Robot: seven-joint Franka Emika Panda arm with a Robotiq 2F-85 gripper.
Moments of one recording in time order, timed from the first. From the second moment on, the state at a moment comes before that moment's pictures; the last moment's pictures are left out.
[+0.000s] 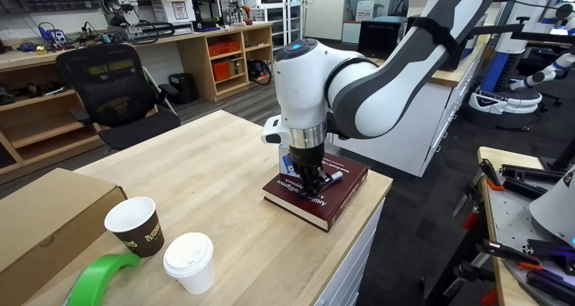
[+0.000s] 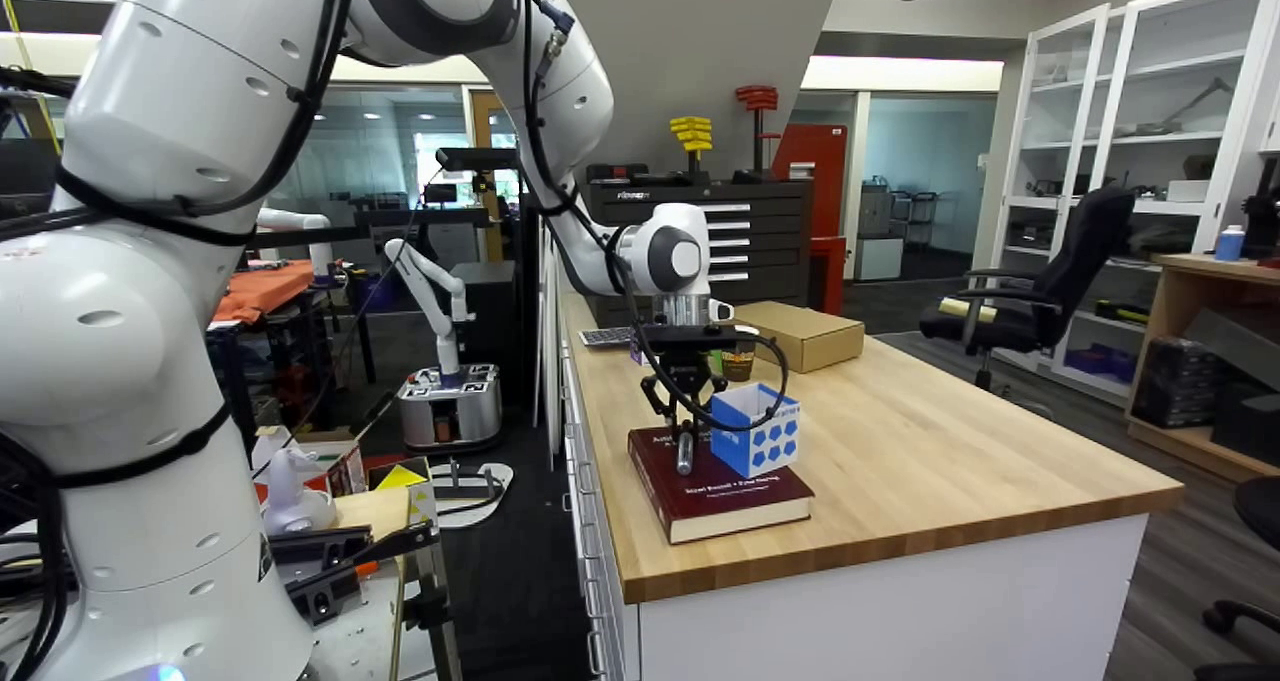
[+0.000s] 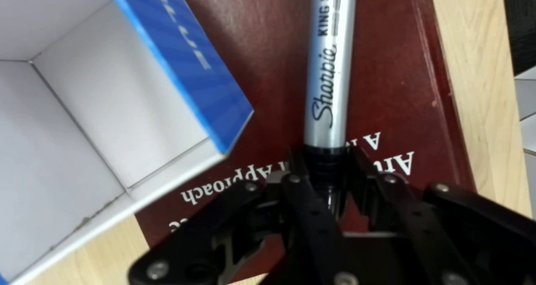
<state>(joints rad) 0.19 0.51 0.19 -1.99 -0.33 2.40 -0.50</state>
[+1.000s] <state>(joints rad) 0.19 0.44 0.19 -1.94 -0.31 2.29 -0.49</state>
